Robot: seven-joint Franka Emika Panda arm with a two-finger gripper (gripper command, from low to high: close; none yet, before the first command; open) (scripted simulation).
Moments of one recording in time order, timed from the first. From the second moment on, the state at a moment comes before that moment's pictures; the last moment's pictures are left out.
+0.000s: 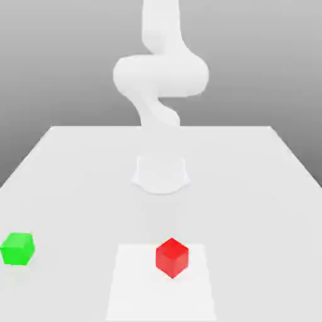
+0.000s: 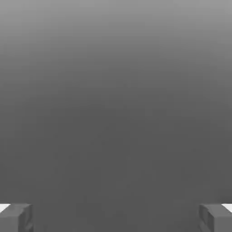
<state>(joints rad) 0.04 -0.72 -0.04 -2.35 0.02 2.35 0.71</state>
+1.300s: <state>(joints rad) 0.19 0.19 -0.10 -2.78 0.11 2.98 -0.02</state>
